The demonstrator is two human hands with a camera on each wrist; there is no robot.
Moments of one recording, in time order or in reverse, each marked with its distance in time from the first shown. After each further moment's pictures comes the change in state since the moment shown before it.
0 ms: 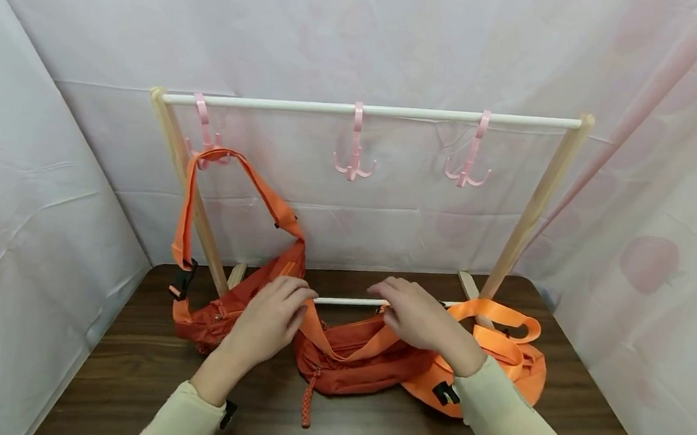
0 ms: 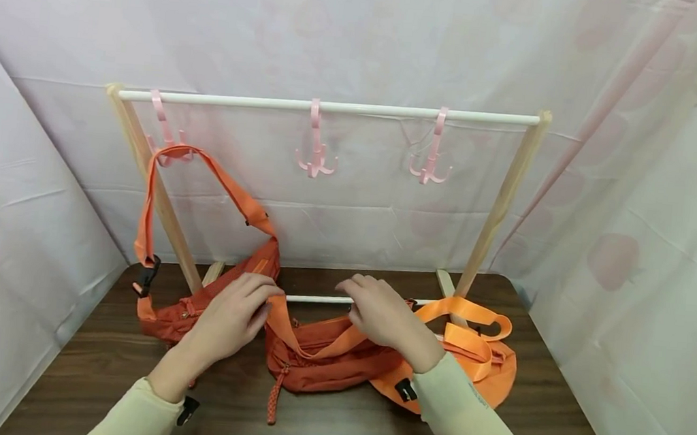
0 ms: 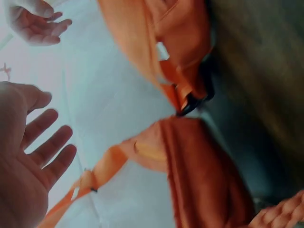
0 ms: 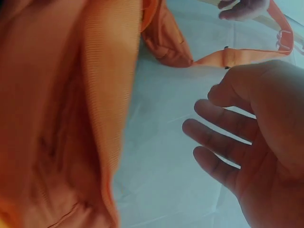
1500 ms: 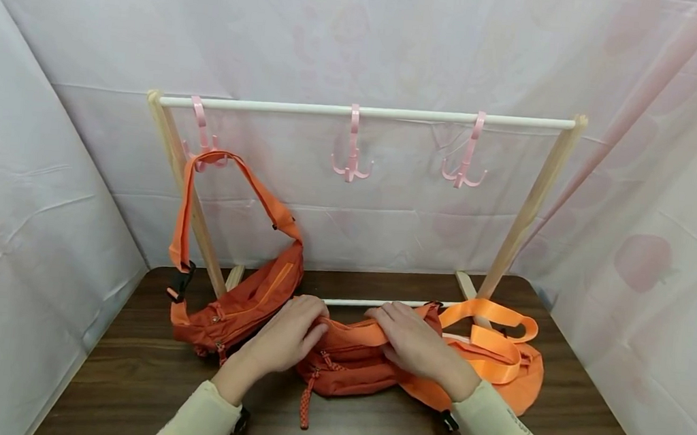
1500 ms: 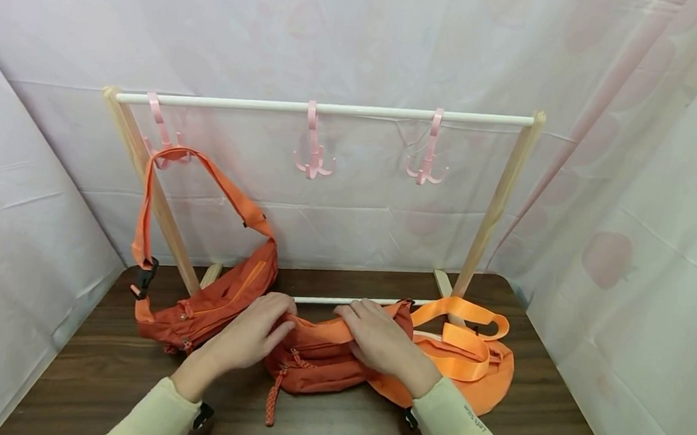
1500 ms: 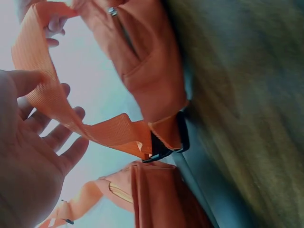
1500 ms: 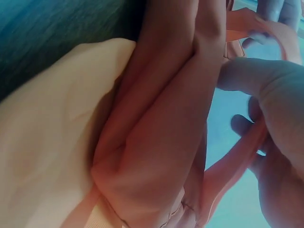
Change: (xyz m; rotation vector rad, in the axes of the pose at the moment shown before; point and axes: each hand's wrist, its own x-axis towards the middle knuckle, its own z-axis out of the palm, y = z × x) left_hand 0.000 0.013 0.035 -0.235 -0.236 -0.117; right_hand -0.029 0.009 0.053 -0.107 0.054 -0.136
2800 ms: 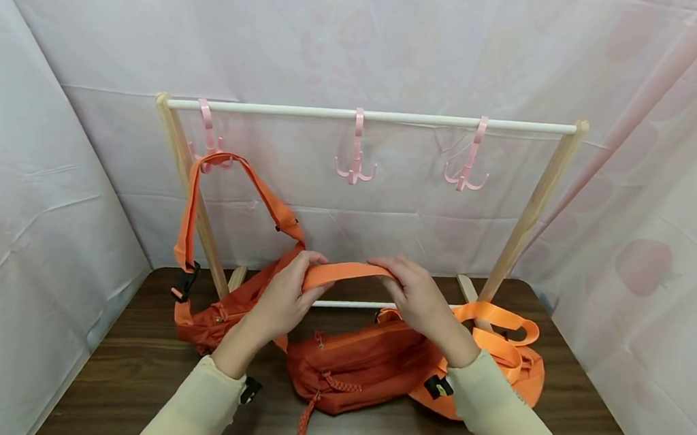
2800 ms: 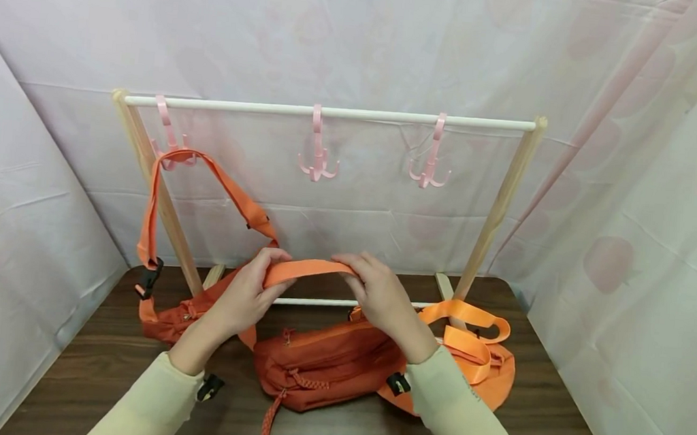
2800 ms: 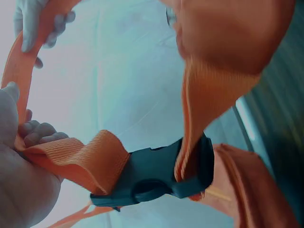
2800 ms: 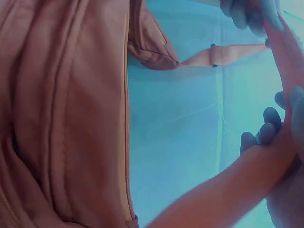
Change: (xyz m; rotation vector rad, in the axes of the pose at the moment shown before) left_hand 0.034 0.018 -0.056 -0.245 0.249 -0.121; right_hand 0.046 0.001 -0.065 0.312 0.424 0.072
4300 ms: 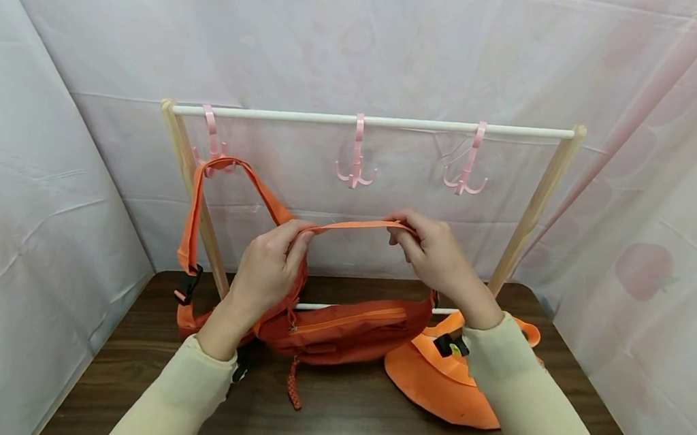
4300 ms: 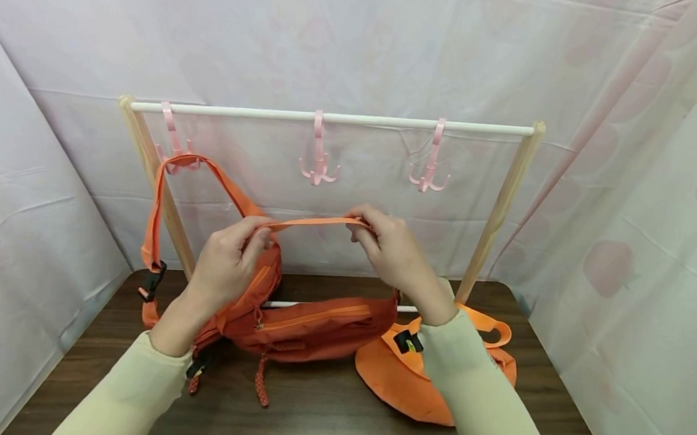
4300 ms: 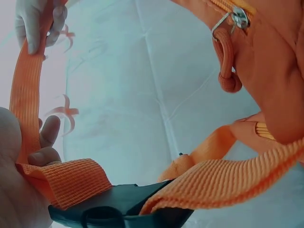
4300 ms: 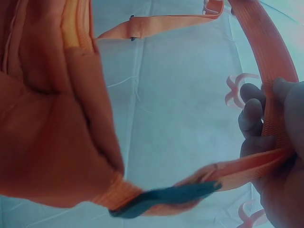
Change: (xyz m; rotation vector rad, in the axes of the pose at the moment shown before) left_hand 0.033 0.034 -0.051 0.245 0.309 0.203; right_hand 0.061 -0.017 -0.067 0.107 0.034 0.014
